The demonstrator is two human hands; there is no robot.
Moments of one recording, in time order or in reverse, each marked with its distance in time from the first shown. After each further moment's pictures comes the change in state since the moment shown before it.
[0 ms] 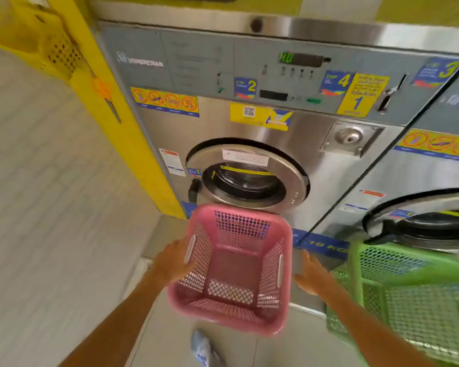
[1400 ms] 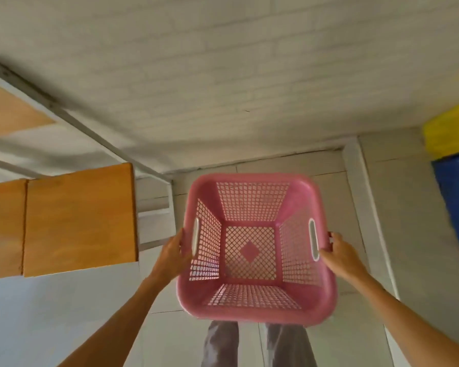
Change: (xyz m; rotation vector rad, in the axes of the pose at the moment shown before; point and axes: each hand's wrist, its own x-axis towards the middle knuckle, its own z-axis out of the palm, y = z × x) left_hand -0.502 -0.234 0.430 -1.146 0.461 -1.112; right_hand -0.111 -0.260 0.418 -0.467 -0.437 -0.619
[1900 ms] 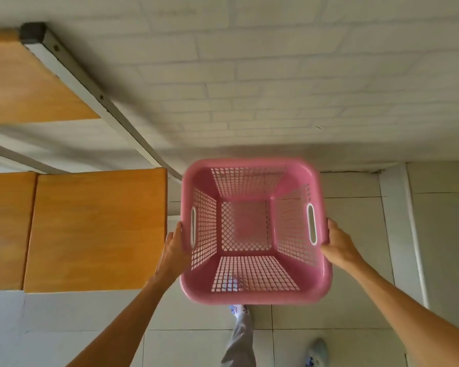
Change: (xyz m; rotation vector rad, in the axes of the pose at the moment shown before) left_hand 0.128 -0.154 -0.064 -0.049 0.127 -0.026; right_hand 0.106 -0.162 0.083 -0.099 -0.010 -0.087
